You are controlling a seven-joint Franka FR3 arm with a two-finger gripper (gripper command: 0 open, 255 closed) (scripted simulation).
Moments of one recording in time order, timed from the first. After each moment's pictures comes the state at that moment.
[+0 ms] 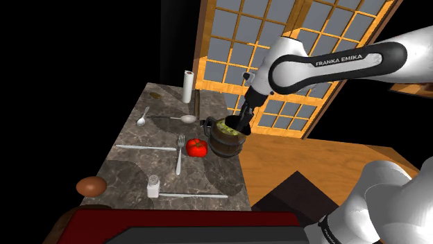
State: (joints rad) arm 0.40 -0.28 -0.25 -2.42 0.12 2.26 -0.64
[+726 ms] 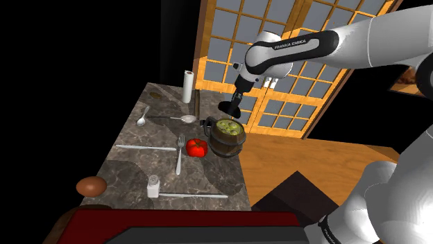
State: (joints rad) arm 0.36 0.06 -0.35 -2.07 0.25 2.21 -0.85
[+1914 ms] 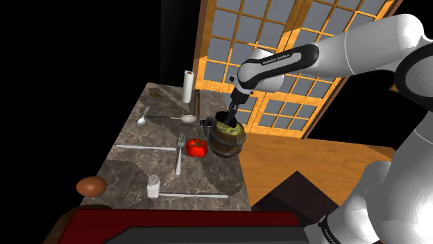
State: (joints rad) arm 0.35 0.15 -0.34 -2.12 0.32 2.33 -0.92
